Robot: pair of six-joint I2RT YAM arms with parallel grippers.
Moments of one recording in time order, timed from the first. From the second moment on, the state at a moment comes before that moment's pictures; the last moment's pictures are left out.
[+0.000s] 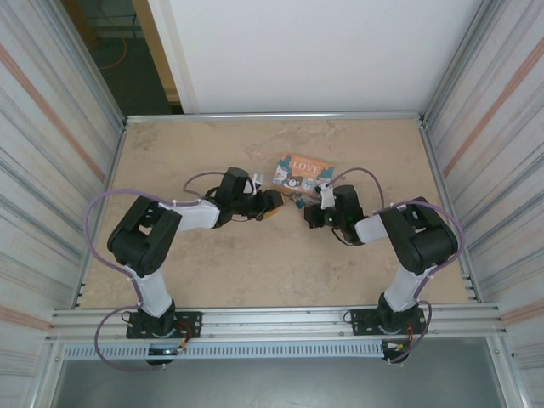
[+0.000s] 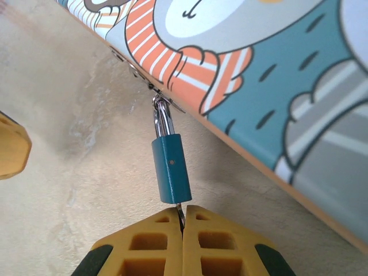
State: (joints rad) left arm -0.56 1.80 0.88 0.29 0.58 -0.99; right arm 0.39 1.74 0.56 0.55 -0.41 0.33
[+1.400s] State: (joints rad) left arm -0.59 1.99 0.82 0.81 0.56 -1.29; right arm 0.36 1.67 0.68 0.24 -0.55 0.73
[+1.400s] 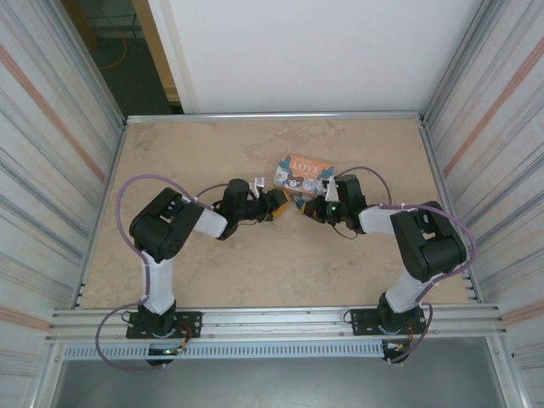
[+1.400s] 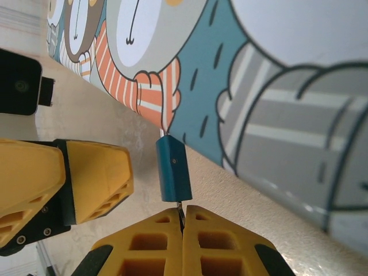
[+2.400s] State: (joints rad) left arm -0.61 2.08 0.91 0.83 0.58 -1.31; right arm 0.38 1.67 0.69 0.23 -0.55 0.79
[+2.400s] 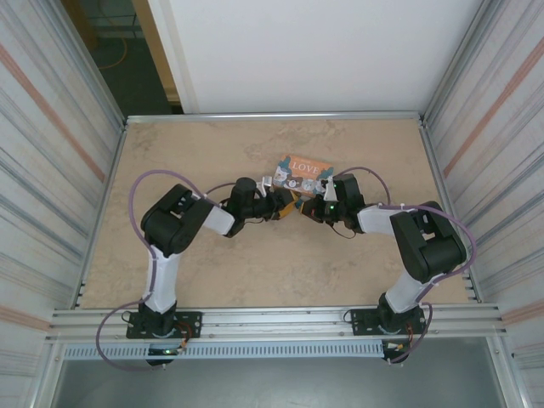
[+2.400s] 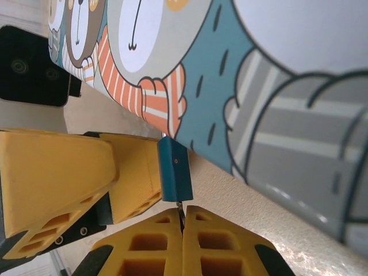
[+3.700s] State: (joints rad) left arm -0.62 2.11 0.96 0.80 0.56 -1.34; right arm 0.38 1.66 0.69 0.26 -0.55 0.93
